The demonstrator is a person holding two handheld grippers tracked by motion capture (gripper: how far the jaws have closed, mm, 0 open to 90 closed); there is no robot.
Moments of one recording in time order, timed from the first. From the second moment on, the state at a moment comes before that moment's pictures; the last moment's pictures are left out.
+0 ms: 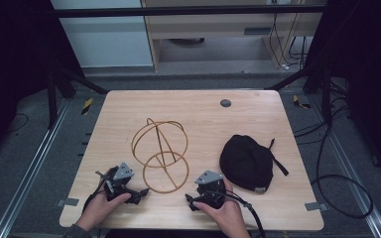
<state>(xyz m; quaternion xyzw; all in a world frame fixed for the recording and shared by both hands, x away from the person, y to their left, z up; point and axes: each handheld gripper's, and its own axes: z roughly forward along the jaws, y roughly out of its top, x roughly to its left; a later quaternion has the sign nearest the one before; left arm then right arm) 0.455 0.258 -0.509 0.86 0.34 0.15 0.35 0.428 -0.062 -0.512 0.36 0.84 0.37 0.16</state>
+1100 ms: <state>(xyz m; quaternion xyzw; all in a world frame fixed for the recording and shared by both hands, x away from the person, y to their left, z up) 0.452 0.260 -0.509 0.86 0.34 0.15 0.35 0.378 -0.170 -0.458 0.49 0.75 0.34 0.28</state>
